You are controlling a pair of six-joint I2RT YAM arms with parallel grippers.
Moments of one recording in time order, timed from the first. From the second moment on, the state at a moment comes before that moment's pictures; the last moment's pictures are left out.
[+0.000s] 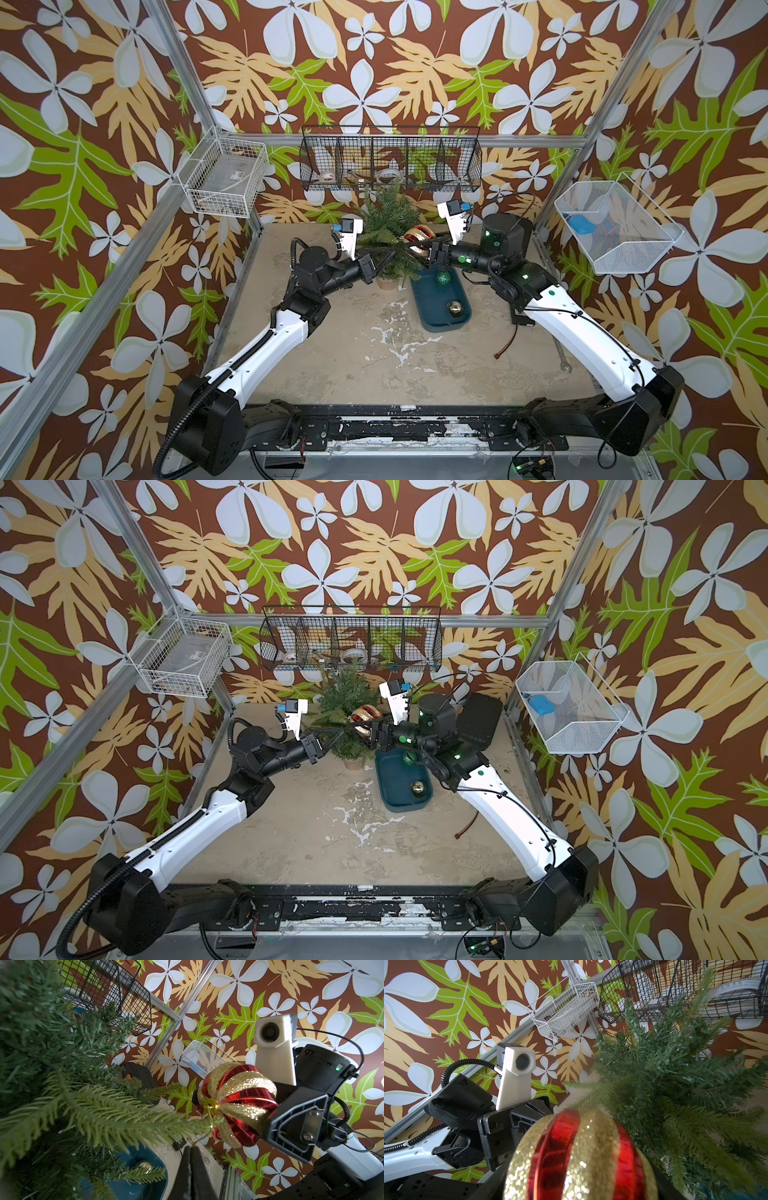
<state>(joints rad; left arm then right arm) -0.43 1.25 0.93 0.43 0.61 -0.72 0.53 1.36 1.37 -0.20 -0.52 0.40</state>
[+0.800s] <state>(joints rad) -0.43 1.27 0.95 0.43 0.65 -0.72 0.53 1.34 1.35 -0.20 -0.51 0.40</state>
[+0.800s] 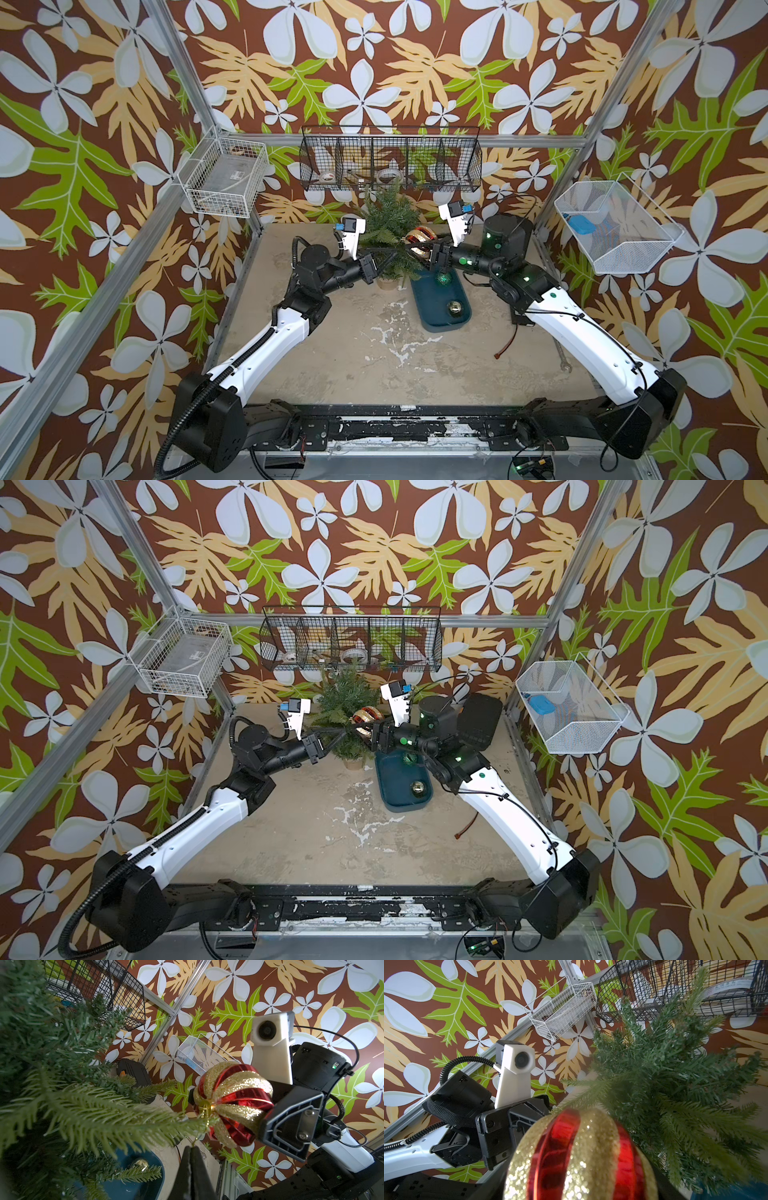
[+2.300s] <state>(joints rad) -0.39 1.26 0.98 0.35 0.61 -0.70 0.53 1.38 1.33 -0.18 -0.51 0.40</state>
